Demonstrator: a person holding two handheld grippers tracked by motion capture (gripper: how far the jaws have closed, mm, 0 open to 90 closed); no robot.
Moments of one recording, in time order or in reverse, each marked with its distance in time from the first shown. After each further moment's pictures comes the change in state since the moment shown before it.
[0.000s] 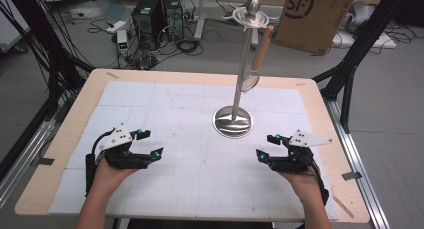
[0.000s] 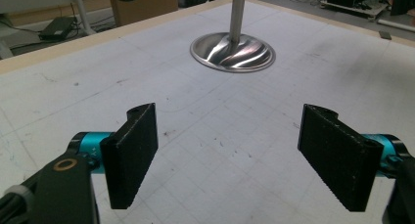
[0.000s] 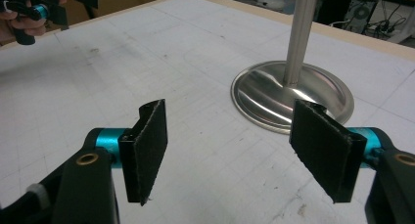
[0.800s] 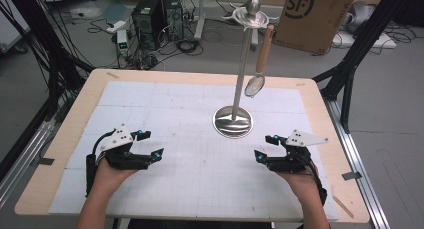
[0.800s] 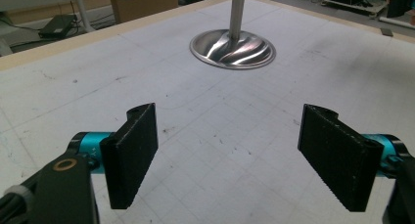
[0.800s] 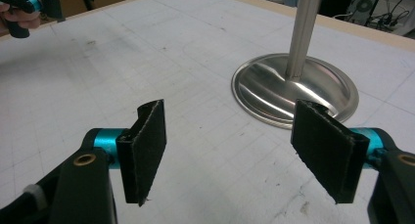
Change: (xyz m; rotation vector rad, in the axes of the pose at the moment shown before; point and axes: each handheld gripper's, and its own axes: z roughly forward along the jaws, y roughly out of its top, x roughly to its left) left arm -0.001 -0.002 0.000 0.005 0.002 -0.001; right arm 0.000 -0.002 0.006 0.026 0.001 -0.002
